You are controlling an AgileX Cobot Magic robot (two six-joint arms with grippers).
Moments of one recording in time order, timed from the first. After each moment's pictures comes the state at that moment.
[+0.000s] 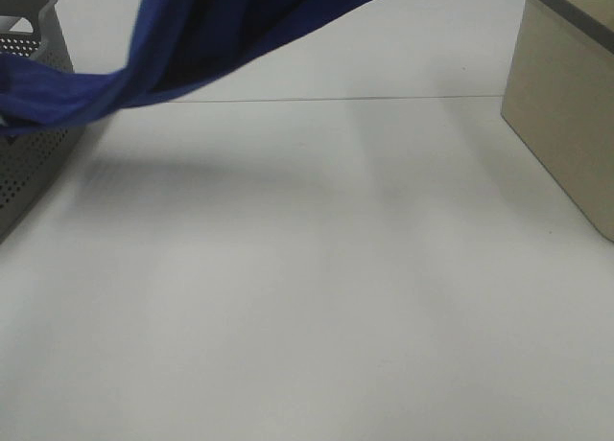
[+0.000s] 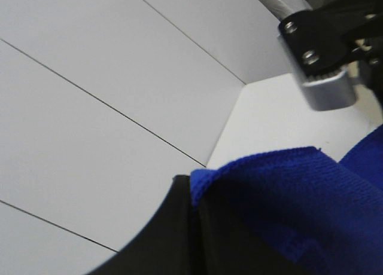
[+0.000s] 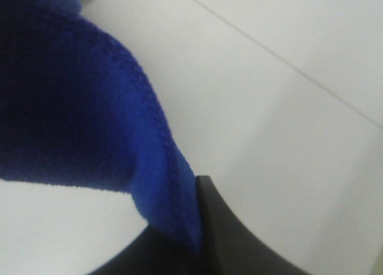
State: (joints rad) left arm -0.67 1.70 -1.96 0.21 0.45 0.62; right arm 0.30 1.82 -2.06 0.28 1.22 -0.36
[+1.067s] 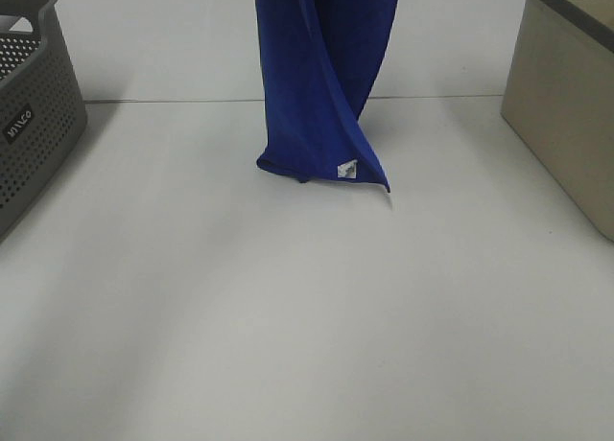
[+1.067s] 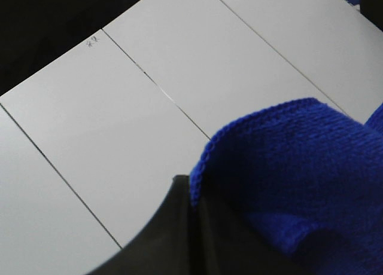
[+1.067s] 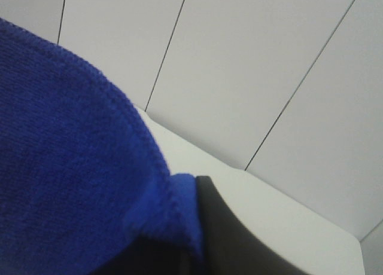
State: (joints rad) left arm -0.41 1.97 -1.96 0.22 -0.42 0.55; right arm 0.30 1.92 -2.15 0.12 0.44 -0.44
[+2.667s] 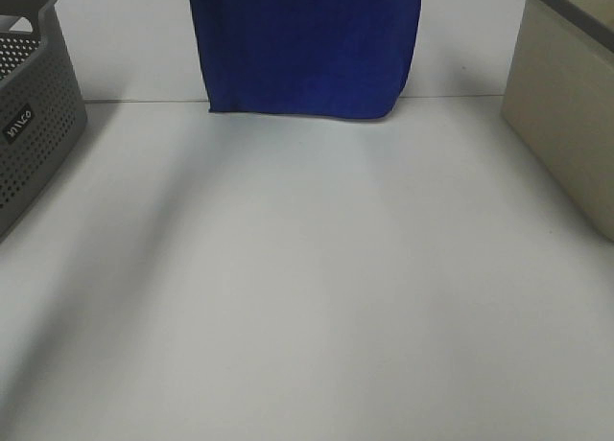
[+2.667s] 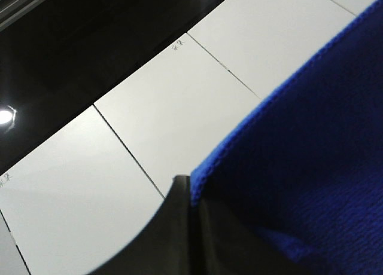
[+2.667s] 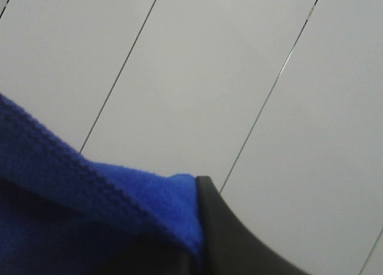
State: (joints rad) left arm -0.26 2.41 -2.59 0.24 -0.47 0.55; right arm 0.28 2.14 -2.31 0.08 -0.11 -0.52
